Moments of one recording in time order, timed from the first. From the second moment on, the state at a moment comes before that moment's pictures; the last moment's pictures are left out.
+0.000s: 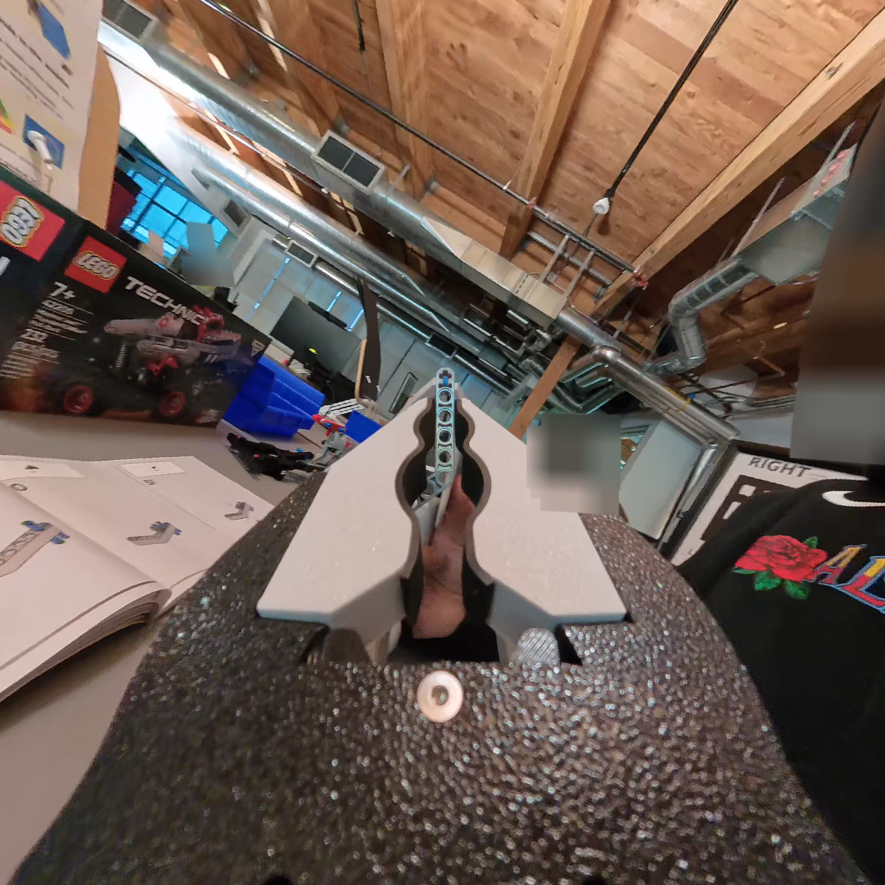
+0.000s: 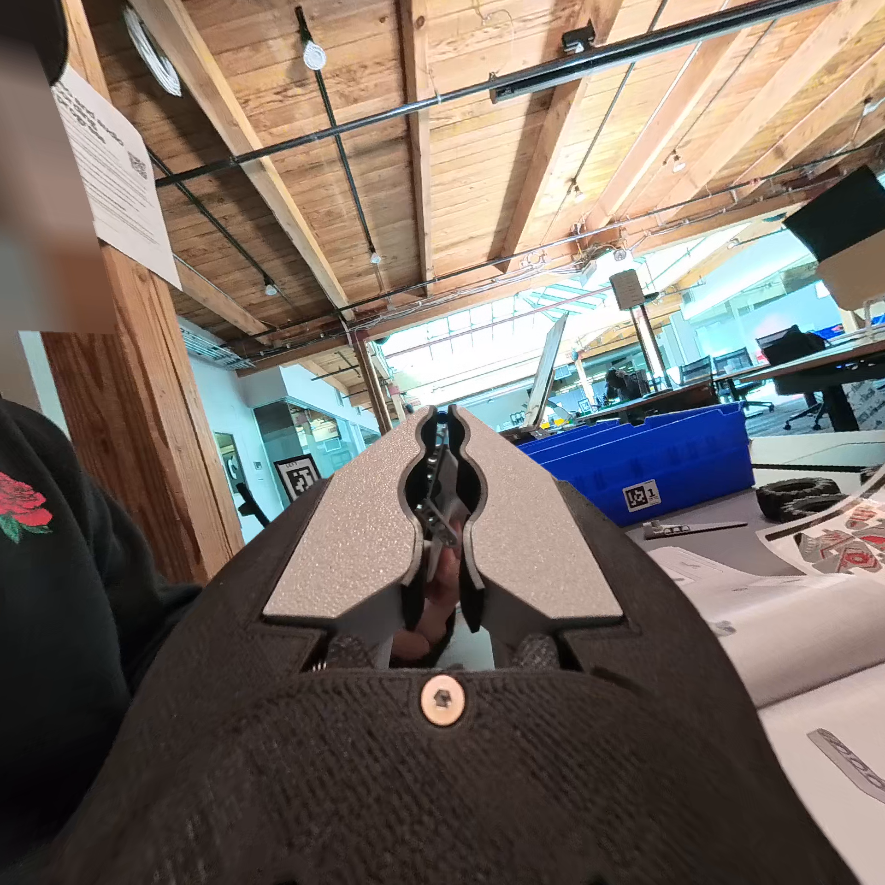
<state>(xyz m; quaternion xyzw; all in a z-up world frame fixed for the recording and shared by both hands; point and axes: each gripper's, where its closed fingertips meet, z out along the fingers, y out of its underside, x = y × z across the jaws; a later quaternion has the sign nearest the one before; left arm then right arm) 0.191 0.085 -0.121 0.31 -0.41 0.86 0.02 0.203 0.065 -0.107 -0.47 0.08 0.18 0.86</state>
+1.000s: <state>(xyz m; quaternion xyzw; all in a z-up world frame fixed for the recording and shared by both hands) 0.136 0.050 -0.219 0.37 -0.67 0.56 0.32 0.212 0.058 -0.130 -0.59 0.03 0.06 0.80</state>
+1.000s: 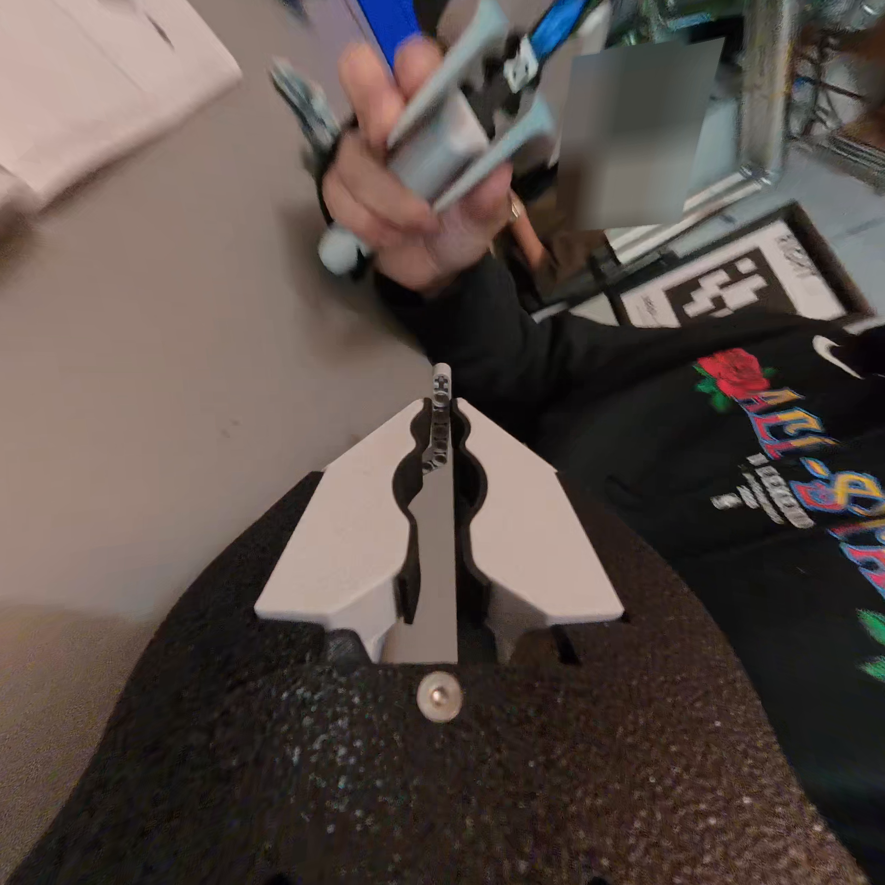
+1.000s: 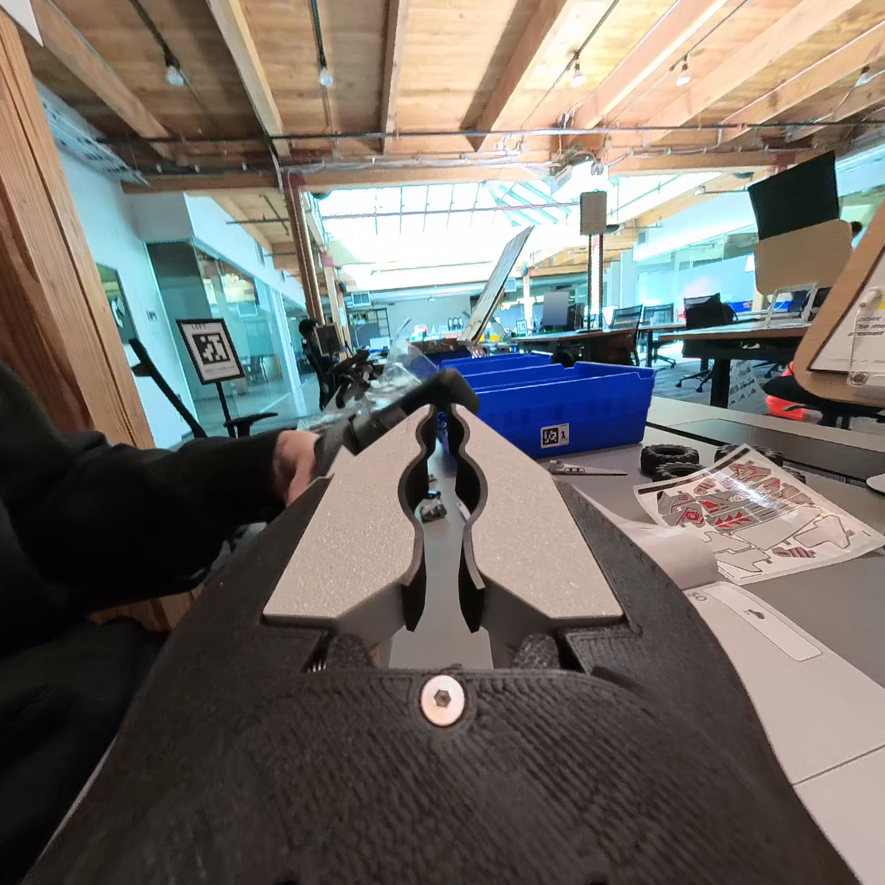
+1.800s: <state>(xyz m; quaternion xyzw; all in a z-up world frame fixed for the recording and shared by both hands) 0.156 0.102 -0.243 0.10 -0.92 0.35 -0.14 0.213 0.054 -0.127 -0.57 0.04 0.07 0.81</state>
